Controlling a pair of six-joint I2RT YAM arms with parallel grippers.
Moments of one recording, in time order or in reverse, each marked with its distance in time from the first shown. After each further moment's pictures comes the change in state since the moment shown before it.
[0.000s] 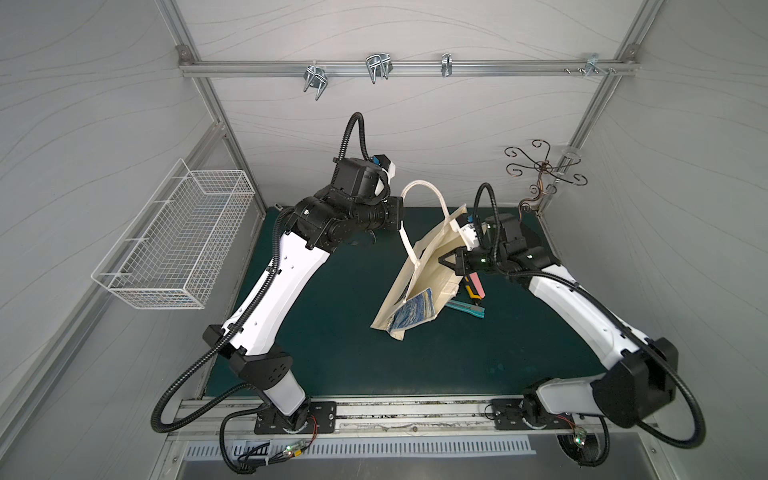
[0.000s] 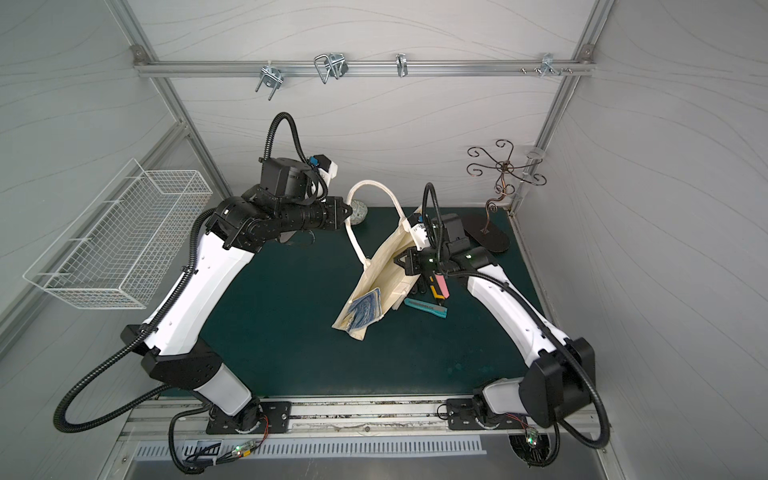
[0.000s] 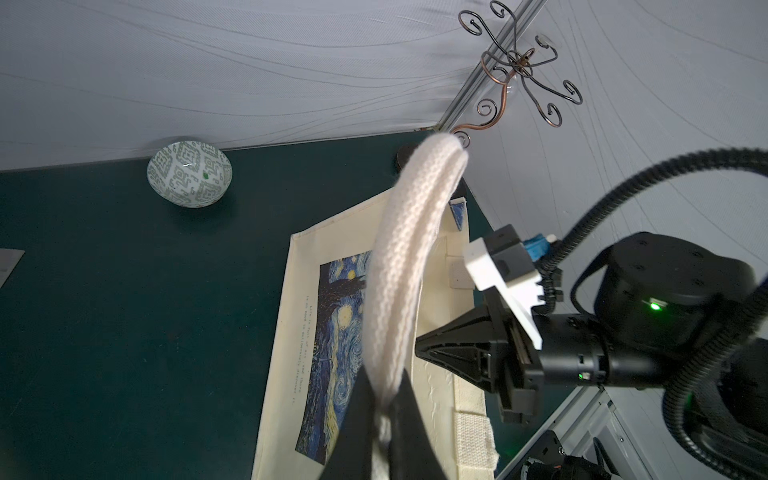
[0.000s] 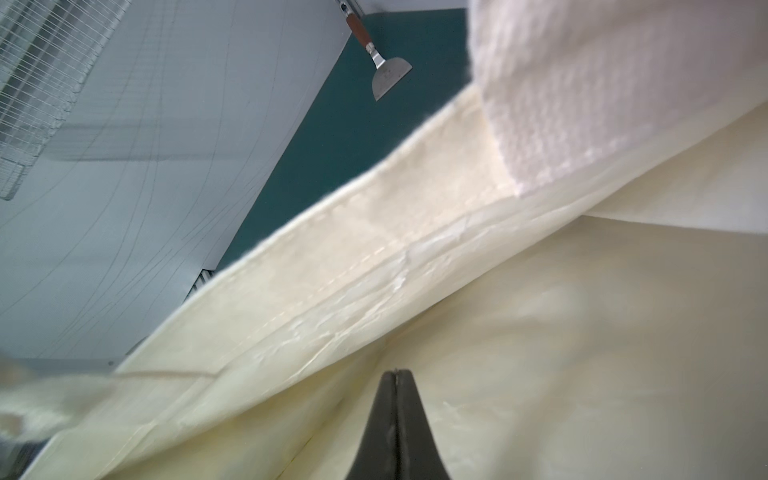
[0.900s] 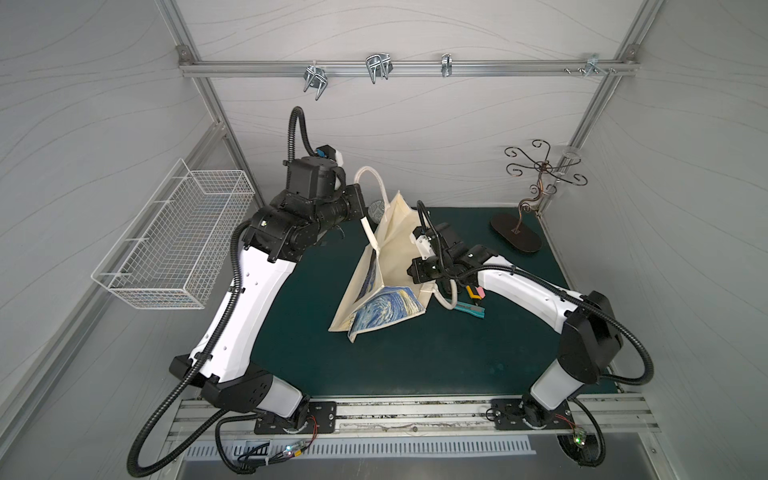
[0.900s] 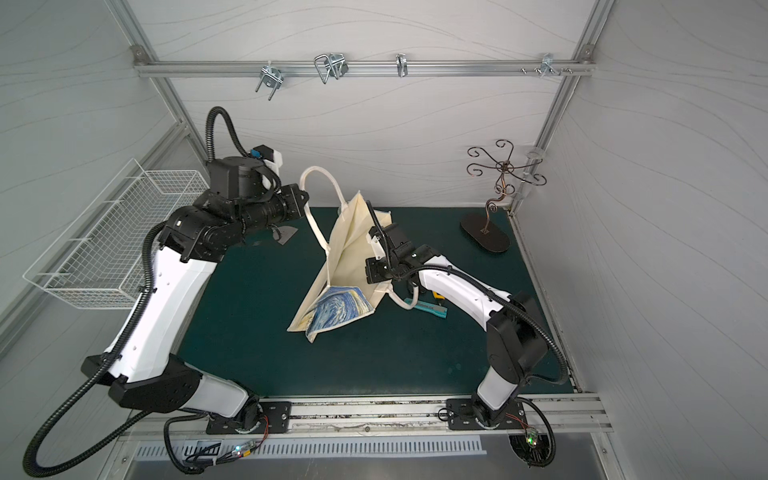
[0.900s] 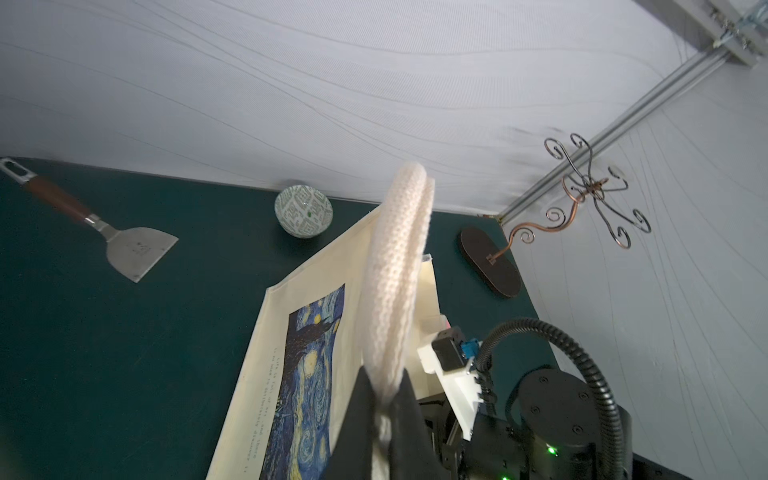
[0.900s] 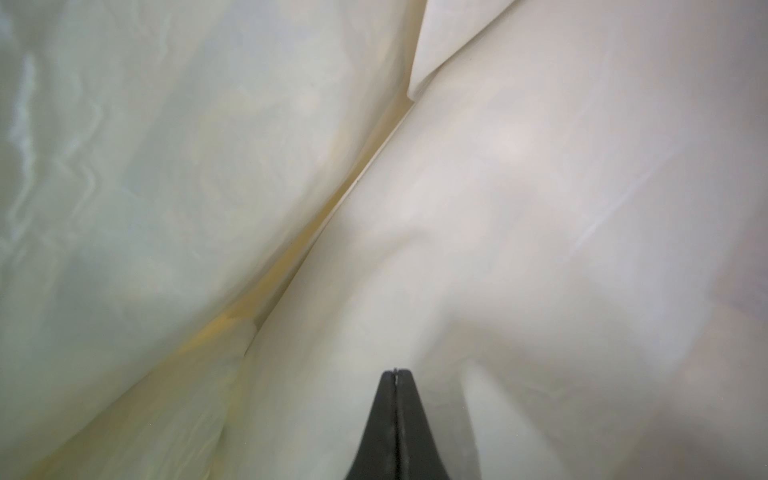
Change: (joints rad) left arm 0.156 -0.175 -0.116 0.060 -0.163 -0.091; right arm 0.275 0.231 0.090 0.054 0.340 0.172
